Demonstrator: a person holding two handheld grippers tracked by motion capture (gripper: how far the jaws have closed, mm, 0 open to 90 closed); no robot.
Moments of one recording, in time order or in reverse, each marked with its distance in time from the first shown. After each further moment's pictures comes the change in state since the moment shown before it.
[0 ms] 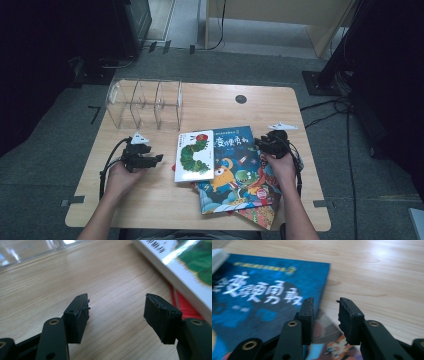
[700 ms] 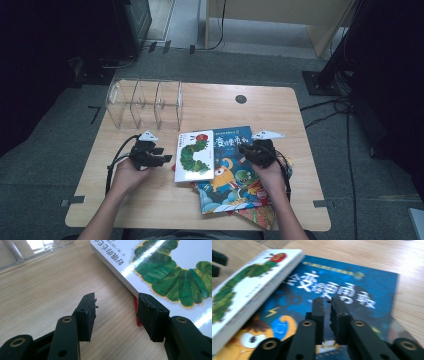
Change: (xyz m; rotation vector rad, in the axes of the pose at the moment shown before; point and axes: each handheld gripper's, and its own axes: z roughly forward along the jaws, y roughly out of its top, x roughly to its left) left arm -0.020 0.018 0.003 0.053 -0.133 0.028; right arm 0.064 -0.005 -0.016 -0.028 0.155 -0.113
